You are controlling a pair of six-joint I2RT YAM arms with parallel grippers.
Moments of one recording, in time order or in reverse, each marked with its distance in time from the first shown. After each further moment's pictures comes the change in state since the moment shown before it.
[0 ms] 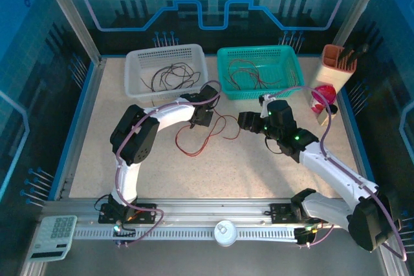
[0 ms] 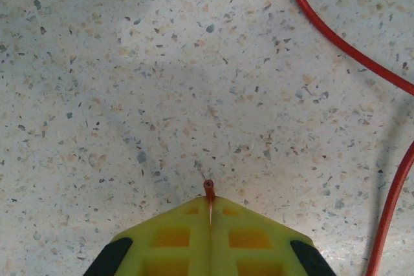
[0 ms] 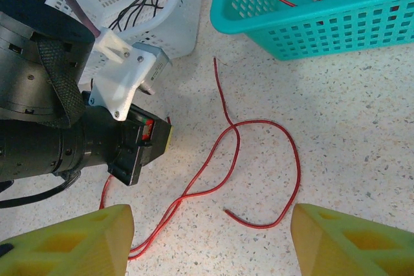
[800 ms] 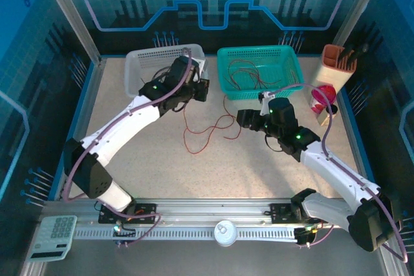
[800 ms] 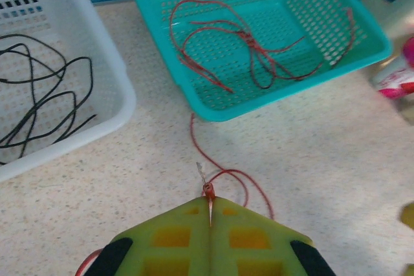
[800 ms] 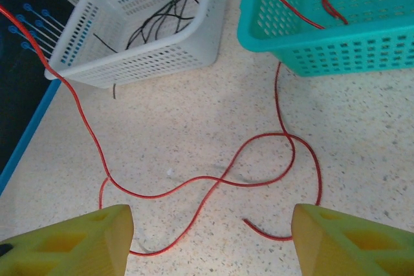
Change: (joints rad) left arm 0.000 -0.491 0.085 -0.009 0.187 -0.031; right arm 0.000 -0.005 0.036 0.010 -0.048 -0.024
